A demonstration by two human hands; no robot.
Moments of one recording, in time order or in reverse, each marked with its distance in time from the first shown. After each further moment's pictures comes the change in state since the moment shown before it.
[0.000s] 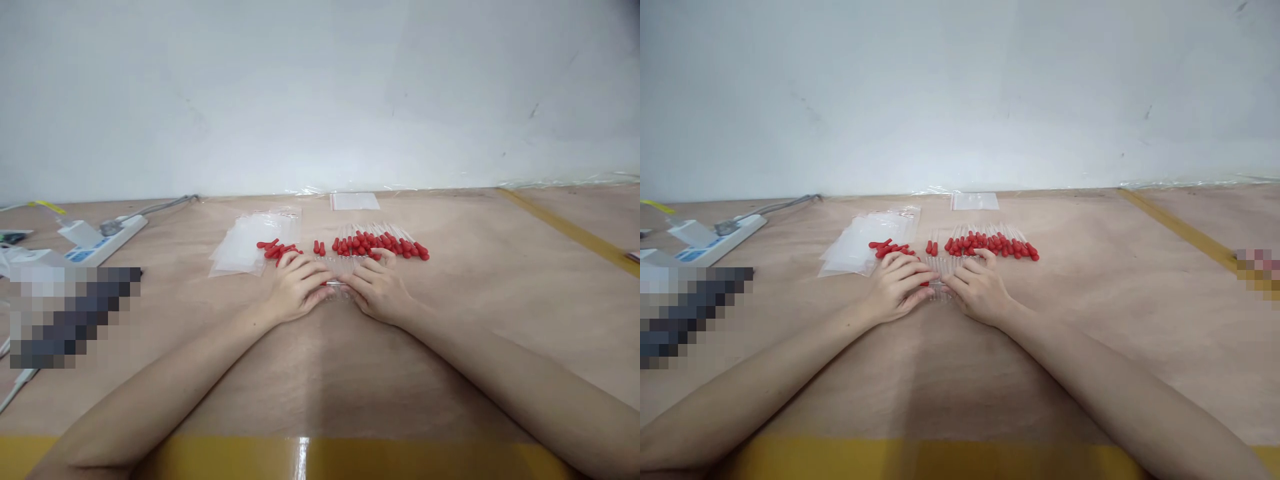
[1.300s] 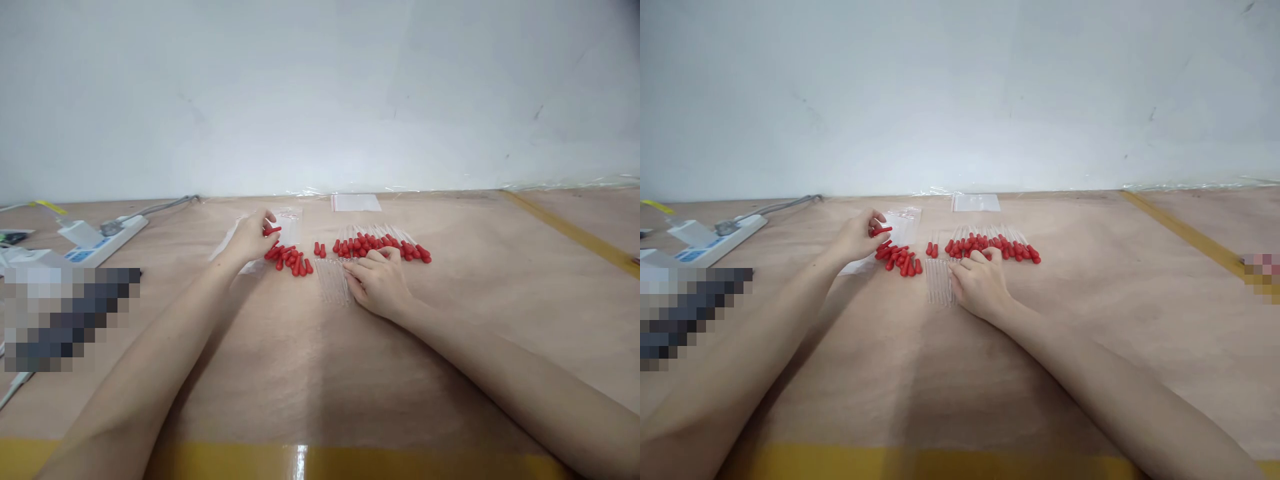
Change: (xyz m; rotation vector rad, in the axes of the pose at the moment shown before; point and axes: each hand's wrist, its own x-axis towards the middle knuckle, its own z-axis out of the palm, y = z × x) left_hand 0.024 -0.103 -0.030 -0.046 -0.103 -0.732; right_hand 0.012 0.003 0.005 0.036 -0.059 0.242
